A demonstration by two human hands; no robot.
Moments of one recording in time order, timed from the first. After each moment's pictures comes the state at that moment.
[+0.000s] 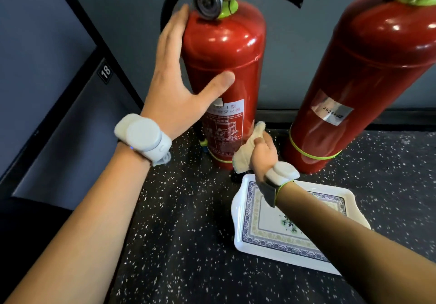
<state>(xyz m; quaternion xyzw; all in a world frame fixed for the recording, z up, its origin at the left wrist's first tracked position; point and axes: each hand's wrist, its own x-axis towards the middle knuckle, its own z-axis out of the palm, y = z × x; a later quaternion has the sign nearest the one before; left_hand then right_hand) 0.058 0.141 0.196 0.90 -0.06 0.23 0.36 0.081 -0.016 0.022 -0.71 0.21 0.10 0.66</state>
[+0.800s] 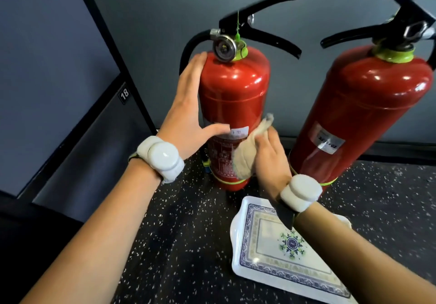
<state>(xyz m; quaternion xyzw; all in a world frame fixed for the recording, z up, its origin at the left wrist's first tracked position) 0.057 0.150 0.194 0.92 -0.08 0.19 0.34 0.069 -0.021 0.117 -0.75 0.04 0.01 0.66</state>
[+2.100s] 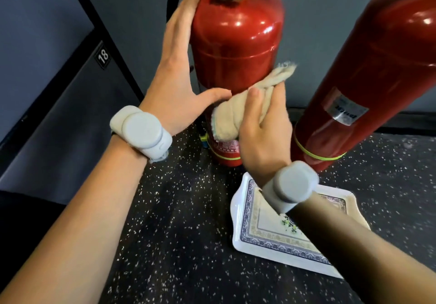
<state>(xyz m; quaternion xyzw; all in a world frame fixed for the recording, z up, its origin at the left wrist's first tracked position) 0.057 0.154 0.186 0.90 -0.09 0.20 0.37 0.045 -0.002 0.137 -0.78 -0.01 -0.11 0.61</state>
